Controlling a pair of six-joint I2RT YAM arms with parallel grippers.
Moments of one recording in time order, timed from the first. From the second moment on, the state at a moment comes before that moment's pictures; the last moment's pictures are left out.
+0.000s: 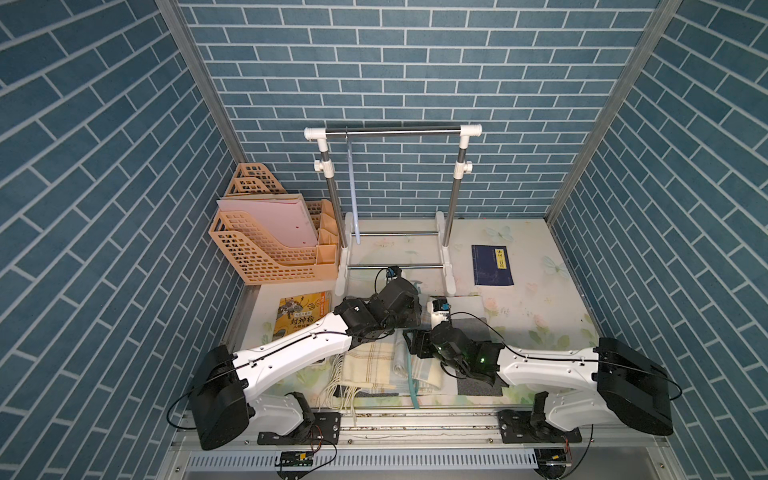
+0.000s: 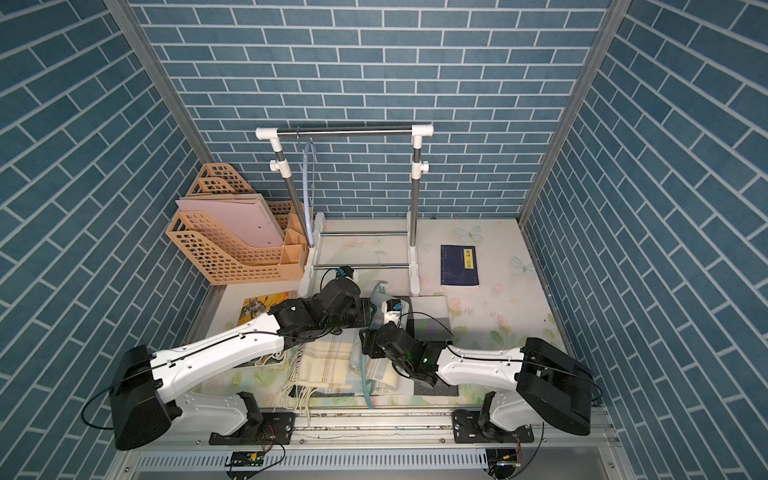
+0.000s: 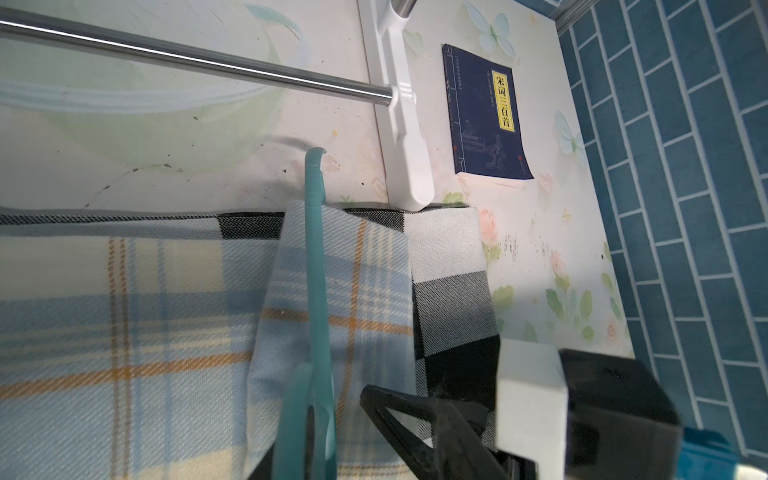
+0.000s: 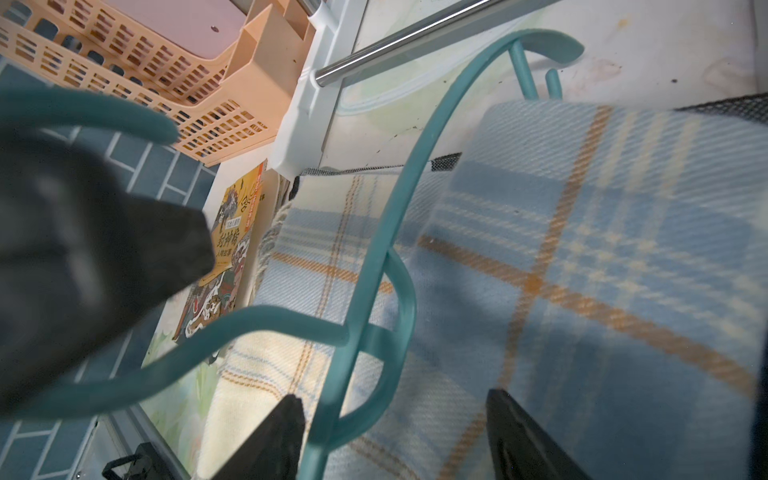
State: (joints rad) left arm -0.95 1.33 1.04 -0.50 -0.15 -0.87; right arm 1.19 1.36 0.58 0.18 0.30 0.92
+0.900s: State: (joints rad) left arm -1.00 1.24 1.10 -0.52 -0.14 -0.82; right arm 1.13 1.07 0.34 0.15 0.30 0.99
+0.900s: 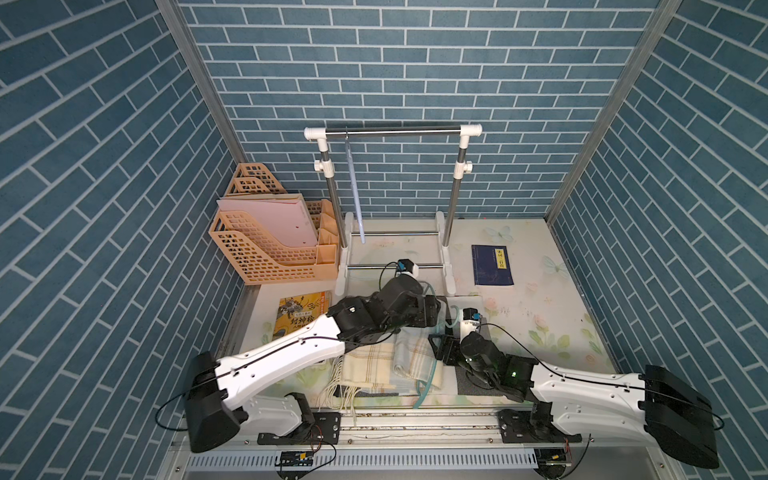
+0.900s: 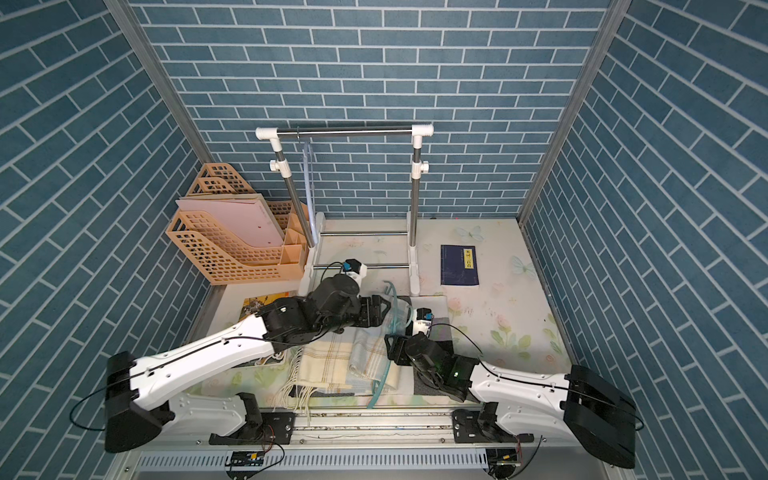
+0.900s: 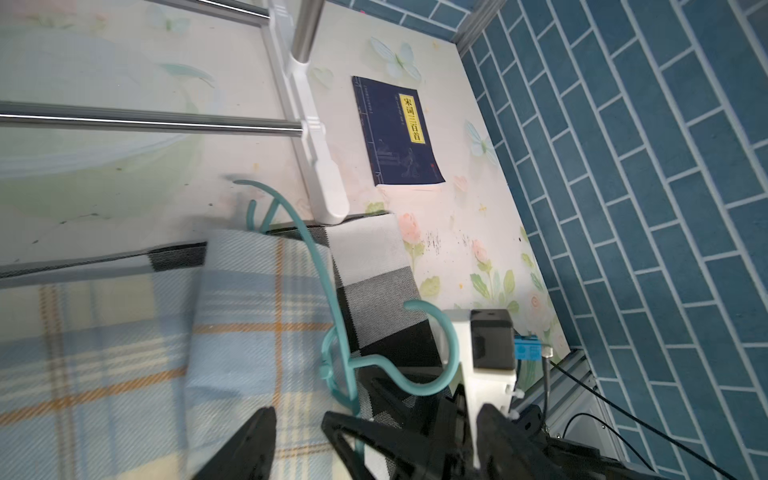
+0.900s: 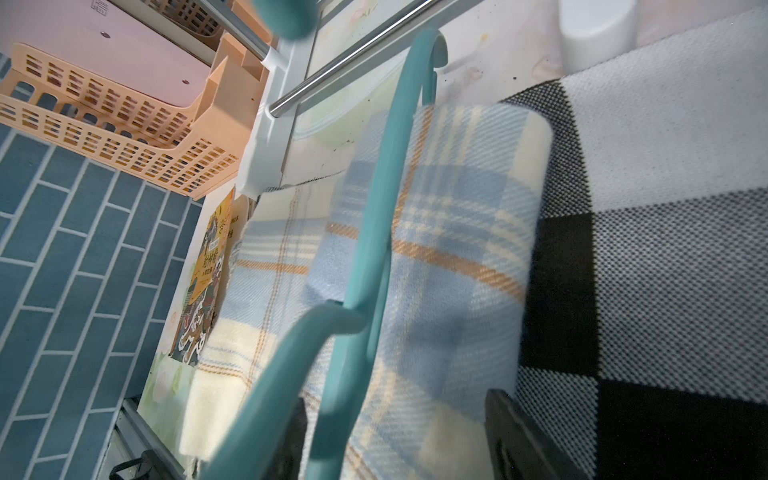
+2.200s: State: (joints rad) left arm -0.72 1.46 0.73 -0.13 0.18 -0.81; right arm 0.99 1.05 0.35 0.26 0.29 0.97
